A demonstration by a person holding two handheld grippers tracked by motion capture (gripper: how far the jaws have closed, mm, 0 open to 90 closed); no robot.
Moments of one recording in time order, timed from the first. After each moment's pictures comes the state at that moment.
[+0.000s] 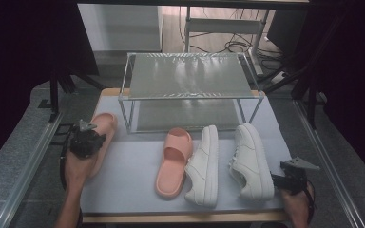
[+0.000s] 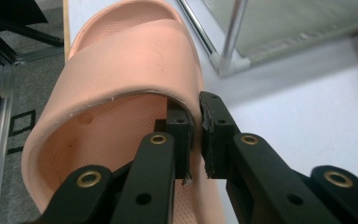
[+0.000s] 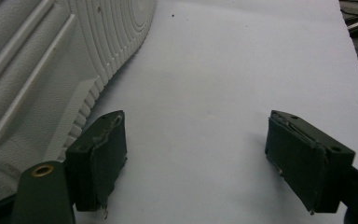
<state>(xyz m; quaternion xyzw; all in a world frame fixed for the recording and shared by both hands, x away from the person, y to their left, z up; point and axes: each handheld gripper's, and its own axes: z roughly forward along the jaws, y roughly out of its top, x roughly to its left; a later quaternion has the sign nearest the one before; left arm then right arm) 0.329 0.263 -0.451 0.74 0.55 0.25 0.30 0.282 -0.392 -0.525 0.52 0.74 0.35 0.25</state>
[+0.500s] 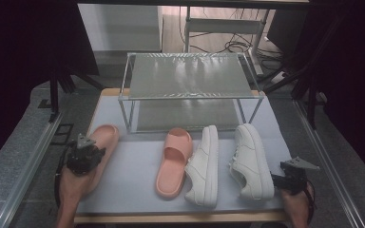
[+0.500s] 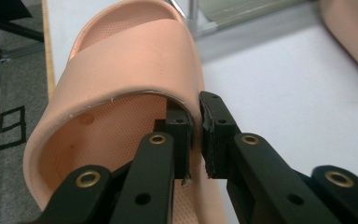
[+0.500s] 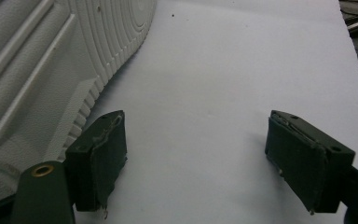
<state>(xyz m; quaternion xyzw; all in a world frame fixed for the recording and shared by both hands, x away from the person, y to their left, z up) 0.280 0.255 -0.455 0.76 0.53 0.23 0.31 0.282 -0.392 -0.525 0.52 0.74 0.35 0.25</state>
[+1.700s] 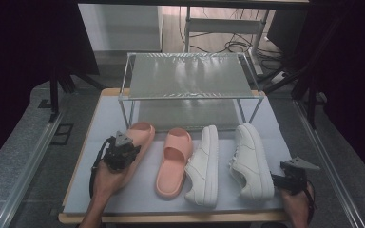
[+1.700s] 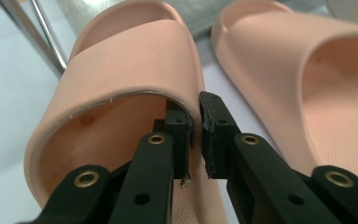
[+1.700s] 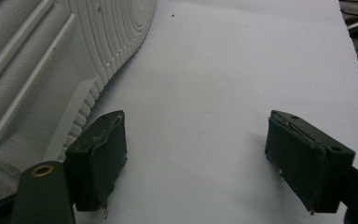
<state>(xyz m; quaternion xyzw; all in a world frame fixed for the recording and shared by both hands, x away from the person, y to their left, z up) 0.308 0.163 -0.456 0.79 0.46 0.21 0.35 0.282 -0.392 -0.525 0.52 0.74 0.35 0.25</state>
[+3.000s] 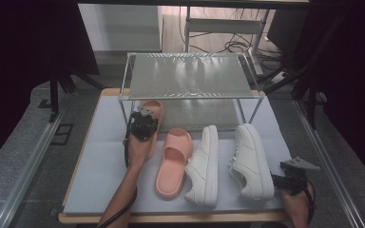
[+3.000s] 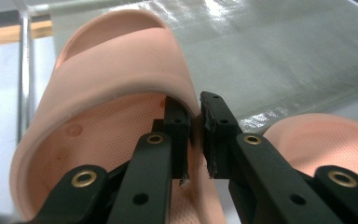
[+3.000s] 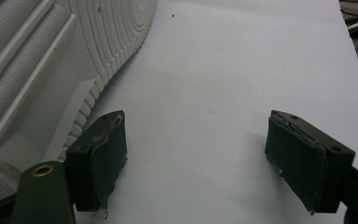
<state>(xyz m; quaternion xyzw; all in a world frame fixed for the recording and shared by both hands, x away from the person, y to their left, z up) 0.420 0.110 -0.479 0.73 0.52 0.23 0.37 0.282 -0.392 -0.525 0.52 0.74 0.35 0.24</state>
